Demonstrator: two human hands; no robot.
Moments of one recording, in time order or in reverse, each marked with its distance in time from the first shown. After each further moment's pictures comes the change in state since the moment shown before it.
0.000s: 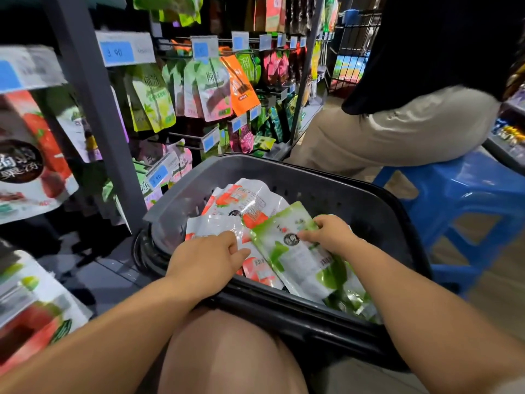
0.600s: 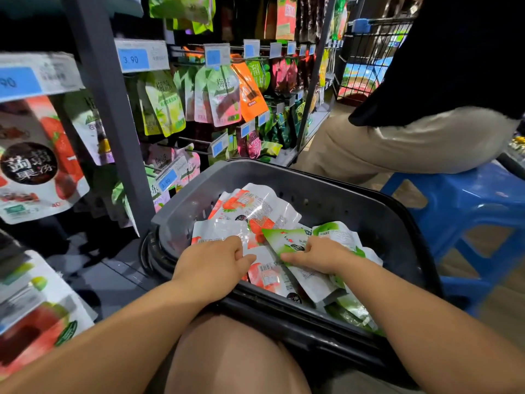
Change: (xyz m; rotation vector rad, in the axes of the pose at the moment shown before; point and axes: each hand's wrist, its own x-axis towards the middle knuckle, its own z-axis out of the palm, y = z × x) left_hand 0.002 -0.003 -0.002 -0.014 -0.034 -0.003; right_hand -0.013 -0.020 0.020 -0.260 -0.213 -0.001
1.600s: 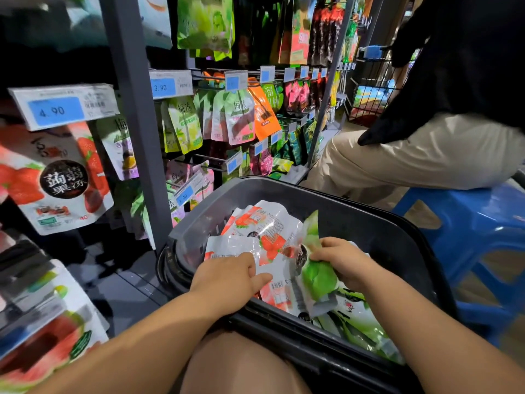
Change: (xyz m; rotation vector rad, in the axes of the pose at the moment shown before) left_hand 0.000 0.000 -0.005 -0.041 -0.090 -0.022; right_hand -0.016 -0.013 -0.017 0.886 0.012 -0.022
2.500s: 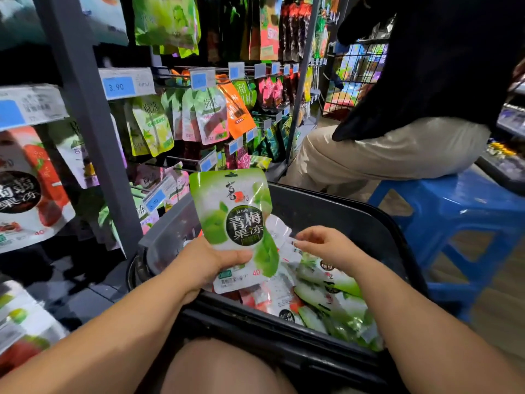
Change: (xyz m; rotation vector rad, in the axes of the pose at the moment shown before) left_hand 0.025 0.004 -0.014 -1.338 -0.080 -0.100; right_hand 0.017 0.010 -0.036 -0.358 0.084 -0.250
